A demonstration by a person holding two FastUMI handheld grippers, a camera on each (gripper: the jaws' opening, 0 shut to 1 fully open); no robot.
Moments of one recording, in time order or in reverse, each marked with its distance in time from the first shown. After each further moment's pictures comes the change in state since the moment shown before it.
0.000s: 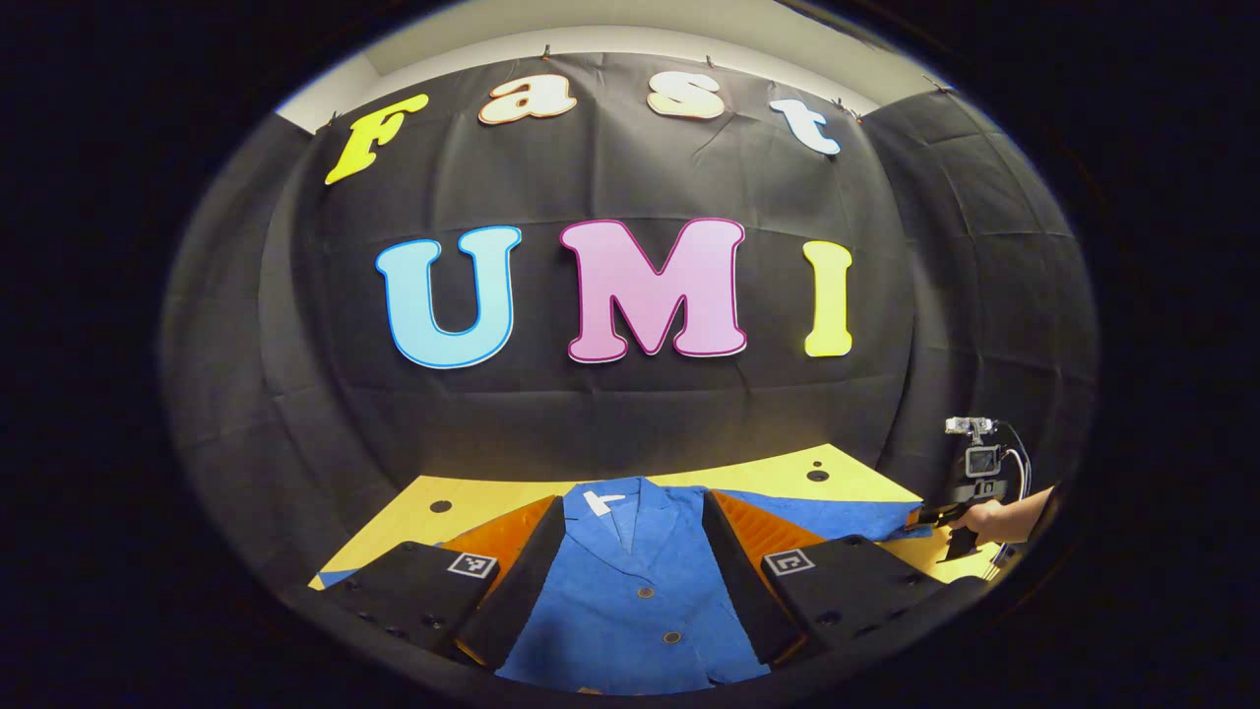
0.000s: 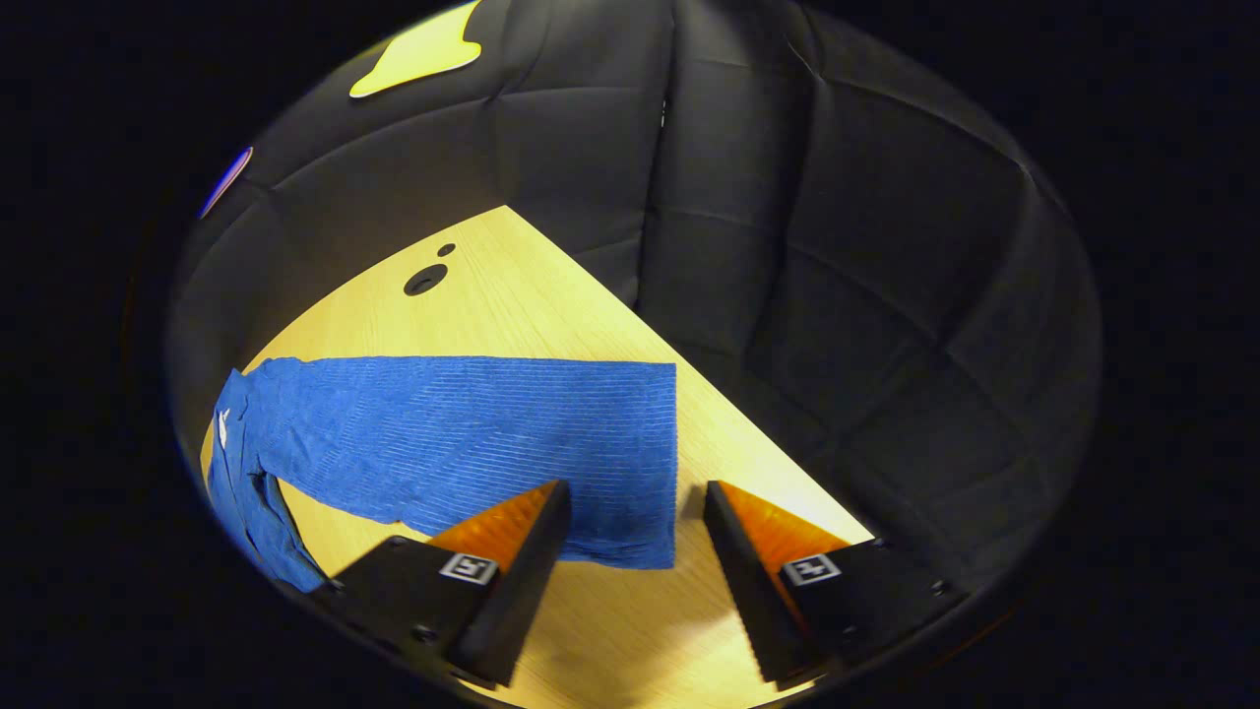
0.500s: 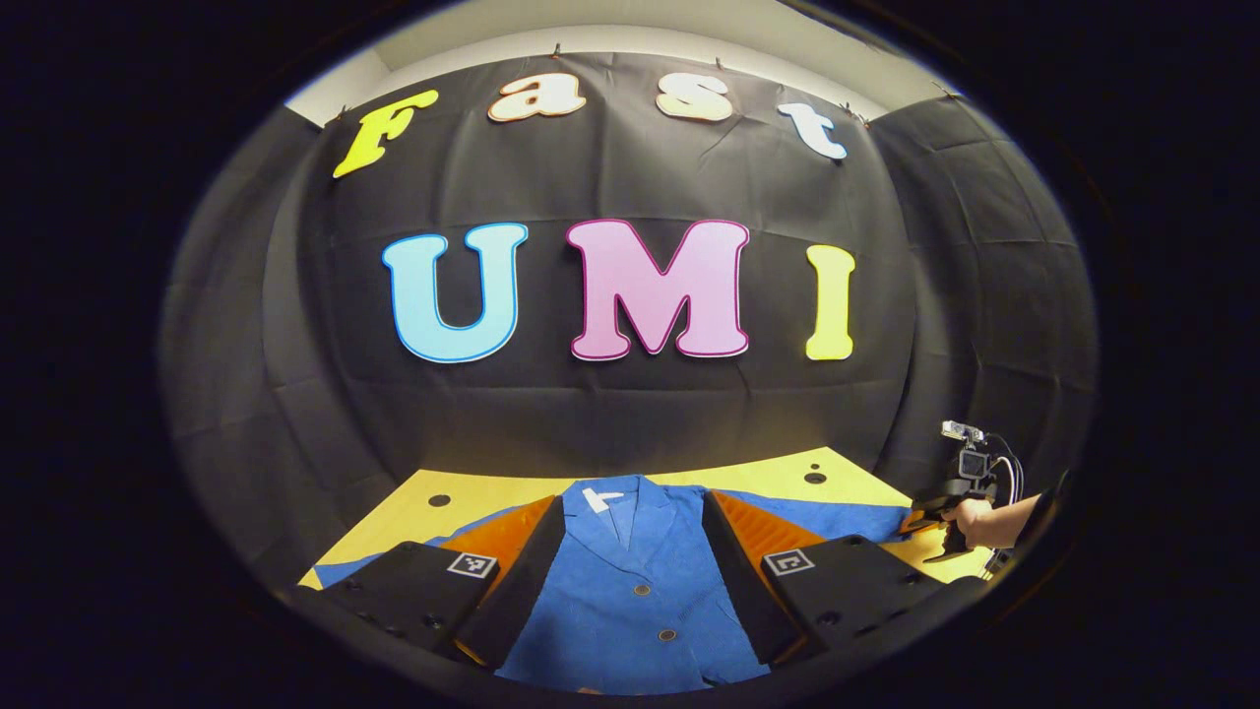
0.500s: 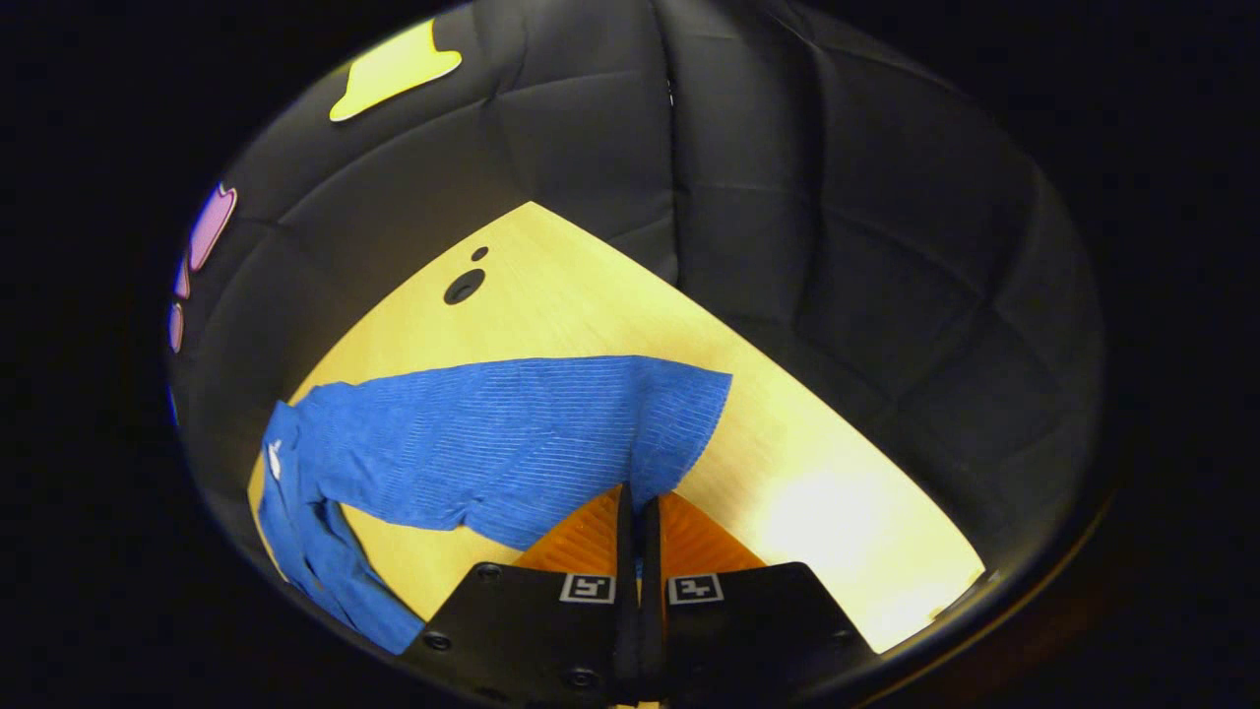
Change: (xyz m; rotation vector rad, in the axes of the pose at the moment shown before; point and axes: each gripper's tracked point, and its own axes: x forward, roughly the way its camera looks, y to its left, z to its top) left arm -0.008 0.007 -0.001 -0.024 -0.001 0.013; right arm -0.012 0.036 0.005 0.108 0.061 0.149
